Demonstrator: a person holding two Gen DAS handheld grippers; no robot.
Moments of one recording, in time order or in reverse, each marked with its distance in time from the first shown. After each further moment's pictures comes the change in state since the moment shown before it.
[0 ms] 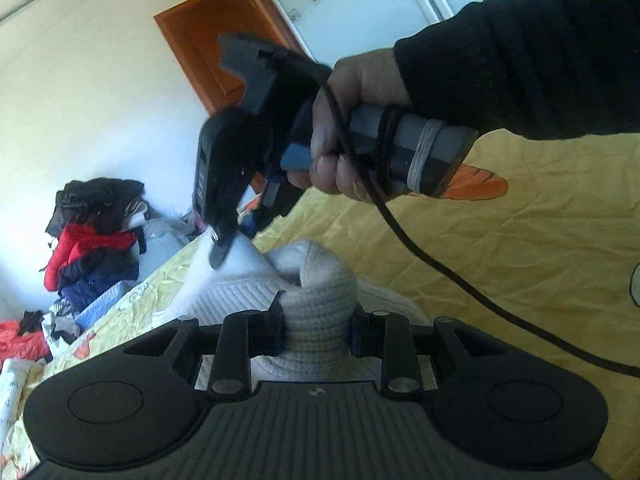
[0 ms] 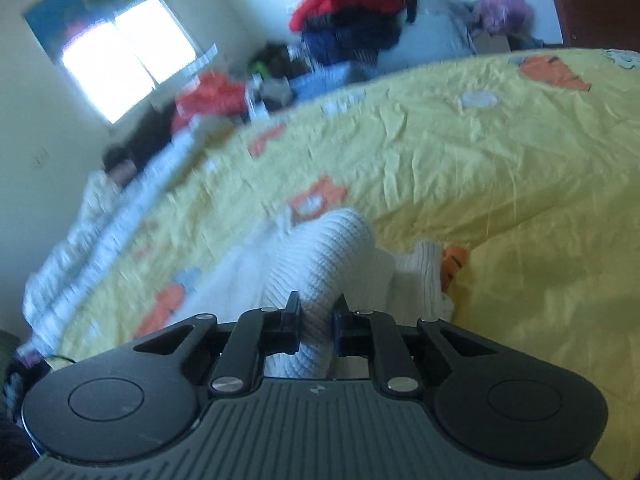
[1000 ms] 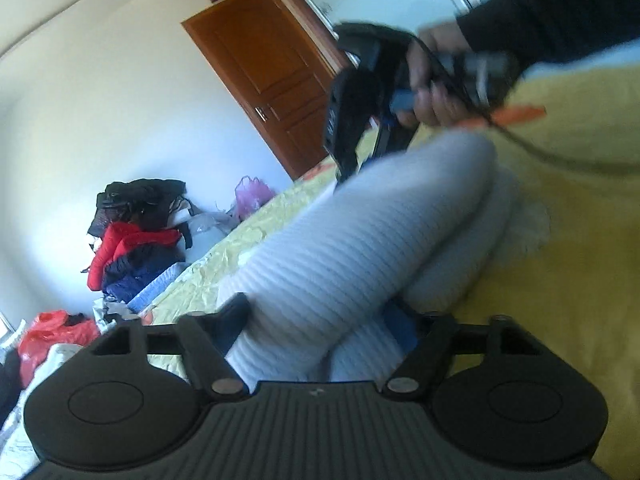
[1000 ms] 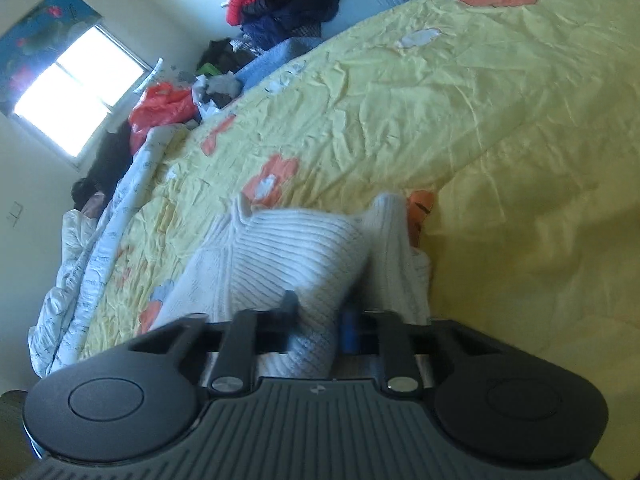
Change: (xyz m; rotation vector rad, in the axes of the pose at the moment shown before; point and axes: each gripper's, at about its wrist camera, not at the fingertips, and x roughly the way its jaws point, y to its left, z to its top) left arm -0.043 0.077 -0.088 0.028 -0.017 0.114; right arm 0.031 -0.025 -0.015 0.192 0.060 -0.052
